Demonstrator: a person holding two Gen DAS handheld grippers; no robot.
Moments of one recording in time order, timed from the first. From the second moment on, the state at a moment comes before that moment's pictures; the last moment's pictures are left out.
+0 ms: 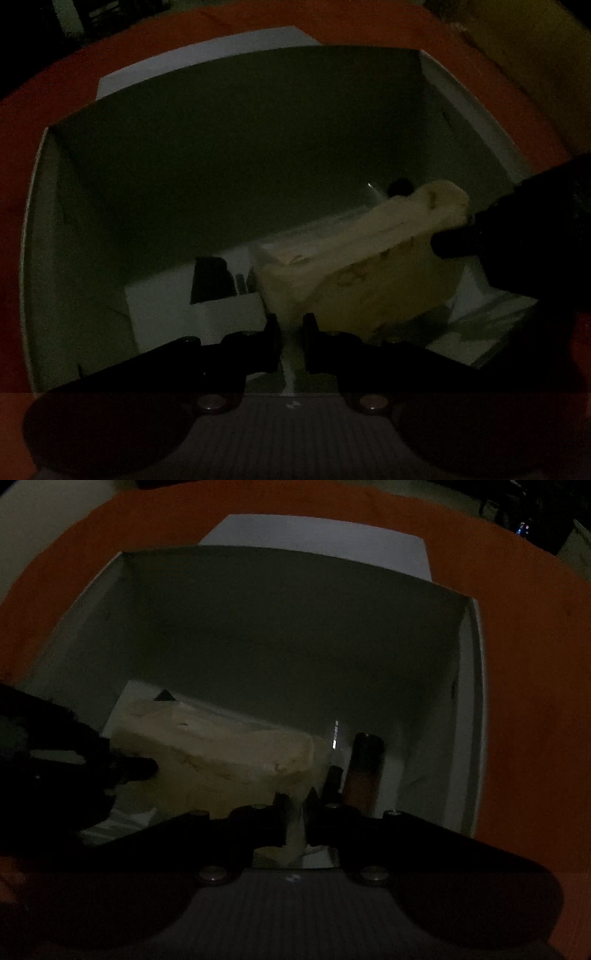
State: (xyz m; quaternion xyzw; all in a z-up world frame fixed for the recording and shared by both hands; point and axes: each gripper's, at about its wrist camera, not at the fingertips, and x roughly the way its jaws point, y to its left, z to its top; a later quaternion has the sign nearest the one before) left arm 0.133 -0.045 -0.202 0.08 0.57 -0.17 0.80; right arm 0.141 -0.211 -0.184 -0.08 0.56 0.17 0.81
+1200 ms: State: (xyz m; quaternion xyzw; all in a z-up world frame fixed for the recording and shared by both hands) left arm 0.111 -0.032 -0.128 0.16 0.36 -0.15 0.91; right arm 0.139 -0.220 -0.142 -0.04 0.39 0.18 0.90
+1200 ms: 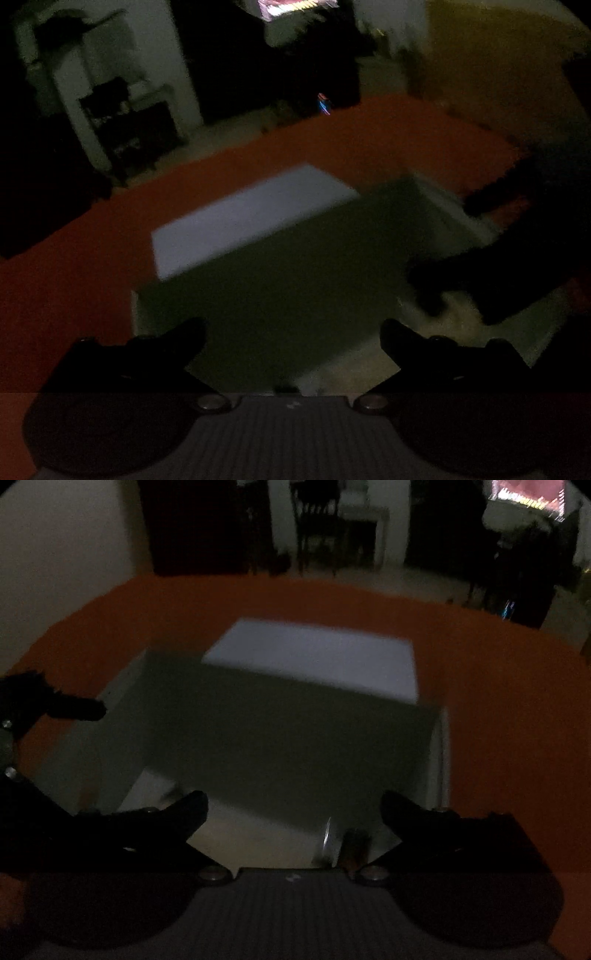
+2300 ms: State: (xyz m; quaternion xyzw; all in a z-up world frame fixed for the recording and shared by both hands) left arm 0.258 0.093 -0.124 -0.05 0.51 -0.05 0.86; right arm 0.257 -0.294 -0.068 0.09 0.43 0.14 0.89
